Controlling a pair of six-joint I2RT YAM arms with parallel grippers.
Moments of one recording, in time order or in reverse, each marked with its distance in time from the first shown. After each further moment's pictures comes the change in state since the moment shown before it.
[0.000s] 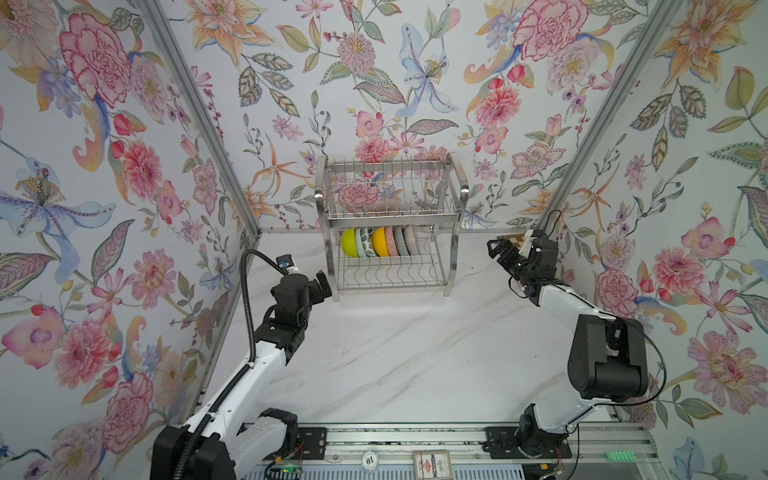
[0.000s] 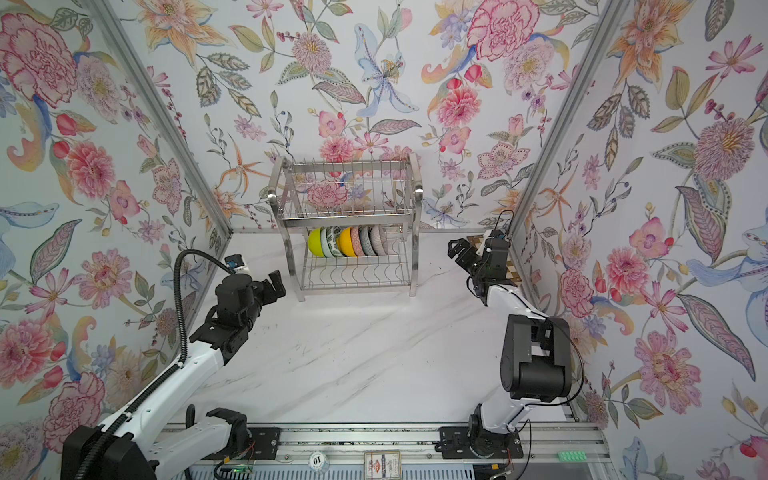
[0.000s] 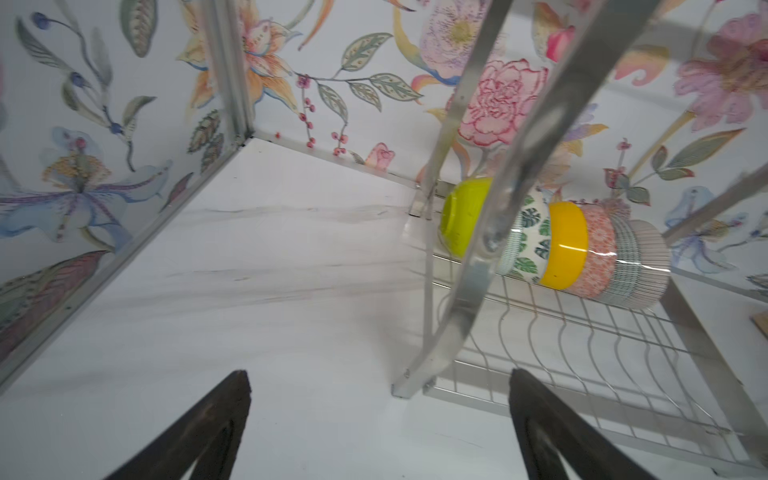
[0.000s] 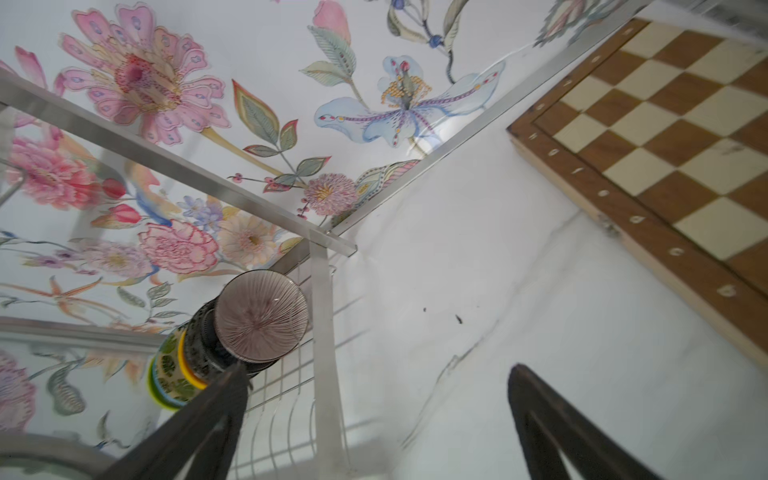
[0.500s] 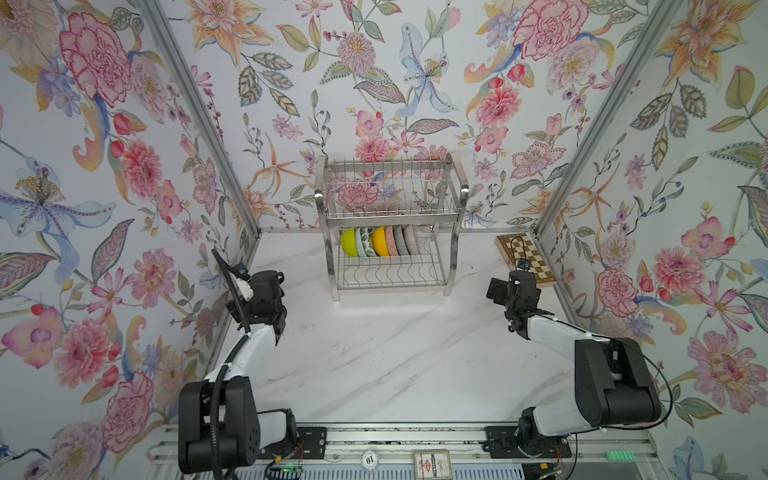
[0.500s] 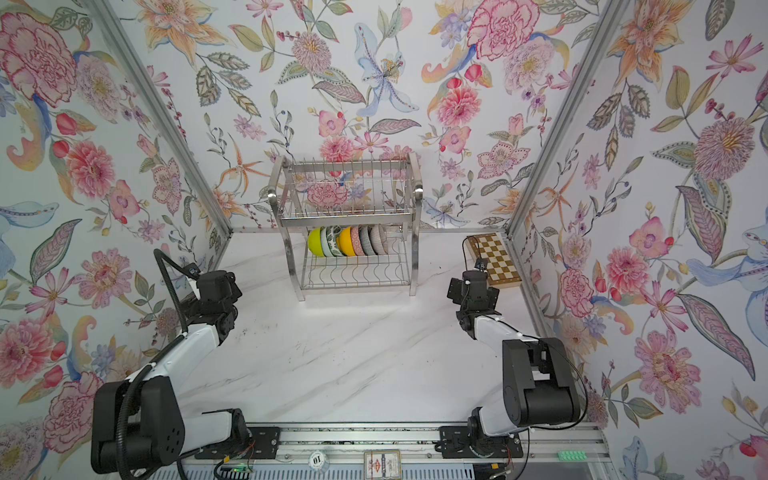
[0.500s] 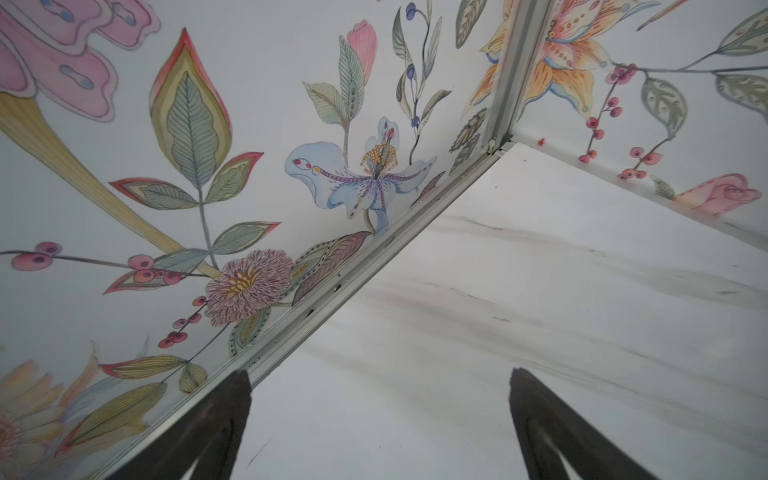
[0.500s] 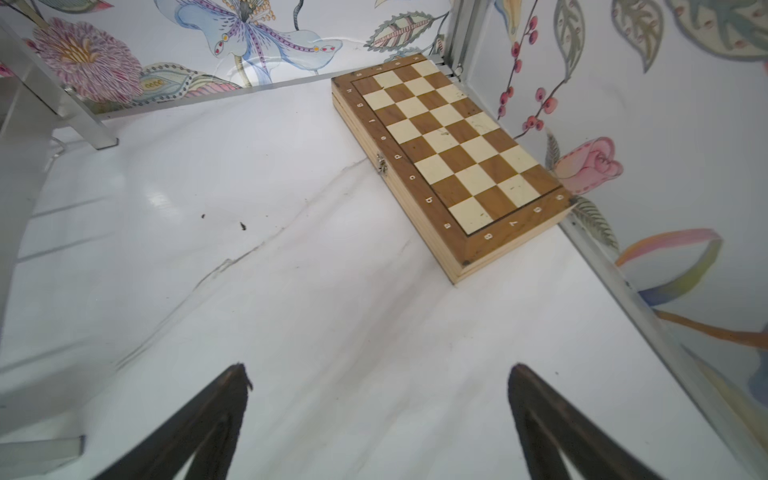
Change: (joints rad) left arm 0.276 0.245 -0.021 0.140 -0.303 0.065; right arm 0.140 -0.129 -0.332 0.083 0.567 -0.440
